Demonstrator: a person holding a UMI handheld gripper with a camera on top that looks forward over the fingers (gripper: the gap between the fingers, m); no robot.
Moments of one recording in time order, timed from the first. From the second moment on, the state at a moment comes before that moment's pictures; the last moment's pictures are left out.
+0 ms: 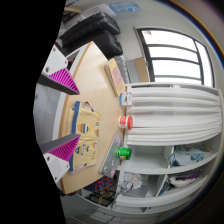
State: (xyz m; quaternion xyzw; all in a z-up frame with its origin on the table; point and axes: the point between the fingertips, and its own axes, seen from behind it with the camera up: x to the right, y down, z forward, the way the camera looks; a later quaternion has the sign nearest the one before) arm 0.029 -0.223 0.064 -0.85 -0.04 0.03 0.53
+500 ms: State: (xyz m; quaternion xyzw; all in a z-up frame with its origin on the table) arm 0.004 -0.107 -0.007 -0.86 -0.06 0.00 0.51
